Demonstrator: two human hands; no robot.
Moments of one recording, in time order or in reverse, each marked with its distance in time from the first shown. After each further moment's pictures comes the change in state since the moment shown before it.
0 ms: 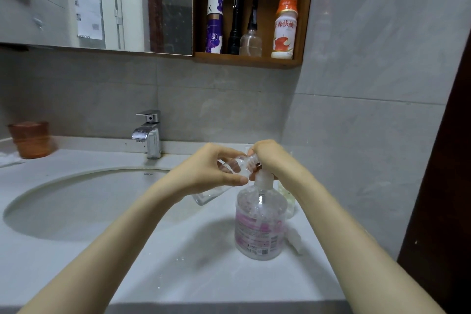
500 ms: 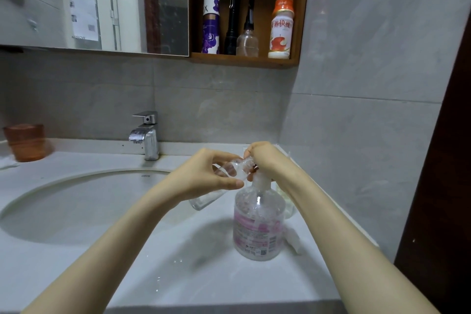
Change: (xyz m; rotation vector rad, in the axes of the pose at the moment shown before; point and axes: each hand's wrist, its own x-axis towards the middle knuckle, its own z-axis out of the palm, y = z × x) left_hand 0.003 -0.011 0.003 0.031 0.007 -0.063; right_hand 0.013 0.010 0.004 0.069 0.010 -0.018
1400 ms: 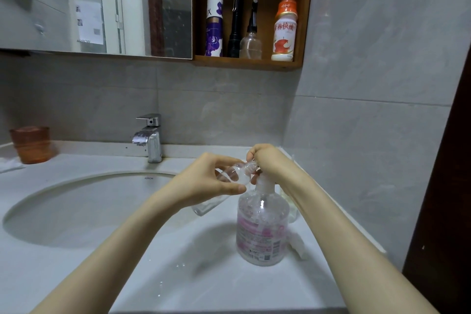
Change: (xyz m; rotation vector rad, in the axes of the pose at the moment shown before) left_hand 0.001 -0.004 0.002 0.024 0.022 0.025; right_hand -0.005 -0.003 -0.001 -0.072 -0.019 -0.021
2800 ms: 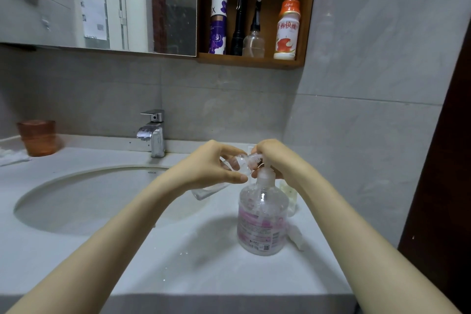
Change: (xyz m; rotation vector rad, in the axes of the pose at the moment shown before) left_hand 0.001 0.010 -0.008 0.051 -0.037 0.001; right_hand -0.016 -0.011 -0.006 -0.060 -0.044 0.120
